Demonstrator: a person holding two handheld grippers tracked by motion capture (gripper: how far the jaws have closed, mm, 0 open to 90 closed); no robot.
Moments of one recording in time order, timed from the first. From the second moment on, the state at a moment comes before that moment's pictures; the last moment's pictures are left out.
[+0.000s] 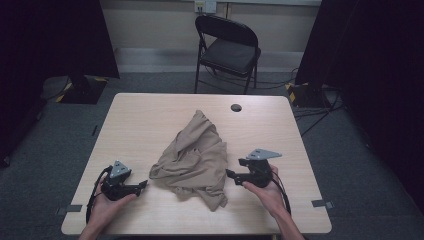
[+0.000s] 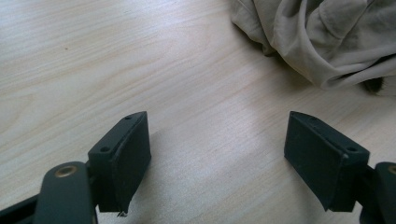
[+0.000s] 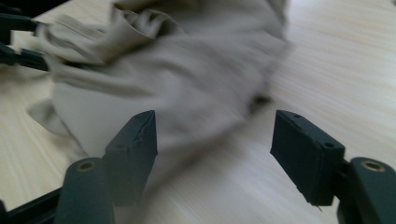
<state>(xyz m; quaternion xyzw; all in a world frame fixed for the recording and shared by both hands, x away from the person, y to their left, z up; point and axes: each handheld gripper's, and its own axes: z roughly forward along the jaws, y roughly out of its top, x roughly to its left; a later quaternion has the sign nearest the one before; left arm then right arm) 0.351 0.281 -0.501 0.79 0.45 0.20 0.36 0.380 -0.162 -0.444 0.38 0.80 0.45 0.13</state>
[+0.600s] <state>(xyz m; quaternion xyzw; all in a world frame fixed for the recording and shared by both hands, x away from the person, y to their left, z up) 0.351 0.281 -0.501 0.80 0.45 0.20 0.36 0.420 -0.041 -0.446 0.30 0.85 0.43 0.08</state>
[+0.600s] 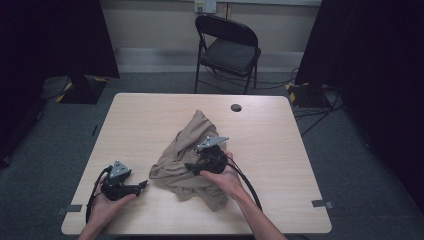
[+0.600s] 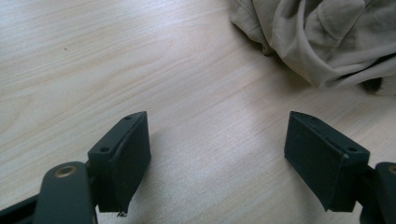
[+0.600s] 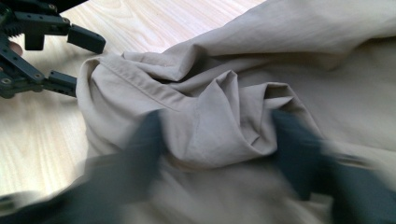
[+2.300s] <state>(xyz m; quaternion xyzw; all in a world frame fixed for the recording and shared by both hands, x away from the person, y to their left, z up) 0.352 0.282 -0.501 0.79 0.45 0.20 0.36 0.381 -0.111 -0.453 0.32 0.82 0.46 0.08</state>
